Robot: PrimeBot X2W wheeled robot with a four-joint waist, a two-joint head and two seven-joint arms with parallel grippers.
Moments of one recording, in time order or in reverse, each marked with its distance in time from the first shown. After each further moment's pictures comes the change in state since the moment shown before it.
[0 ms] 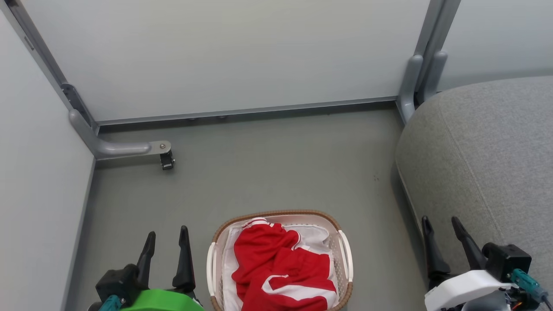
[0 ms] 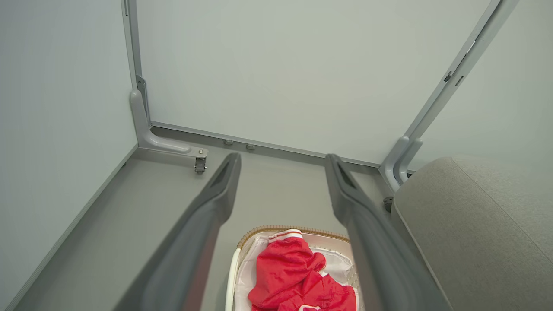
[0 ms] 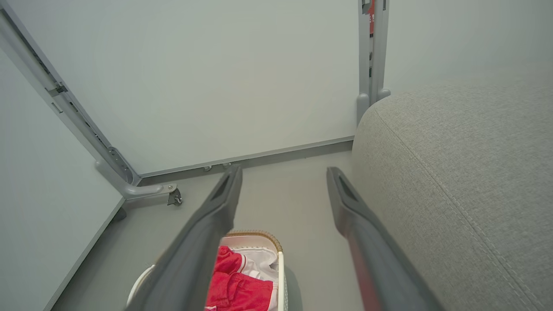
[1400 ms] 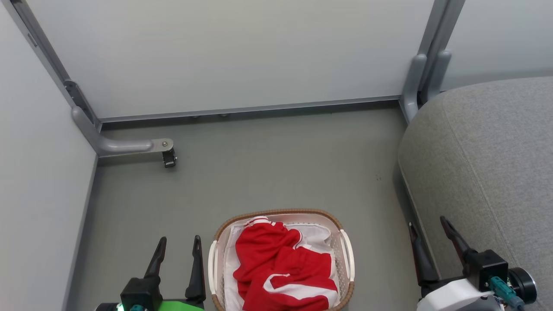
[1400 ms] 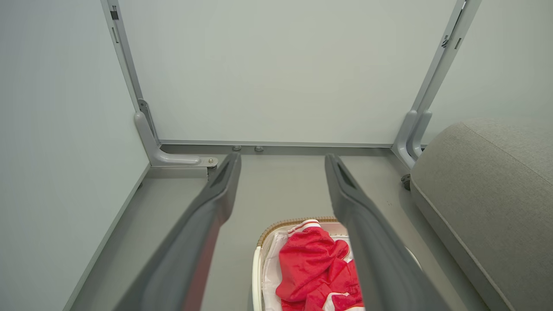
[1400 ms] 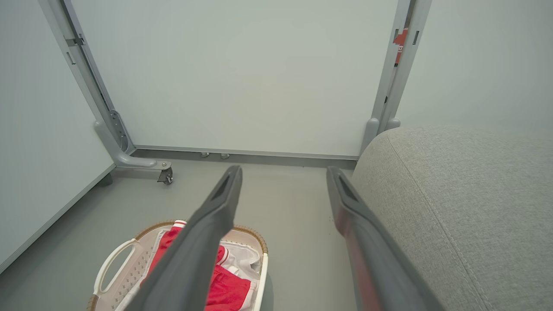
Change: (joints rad) left arm 0.016 0.002 -0.038 0.037 0.177 0.014 -0.059; right arm 0.016 -0.002 0.033 -0.012 -0.221 0.000 -0.057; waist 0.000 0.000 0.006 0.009
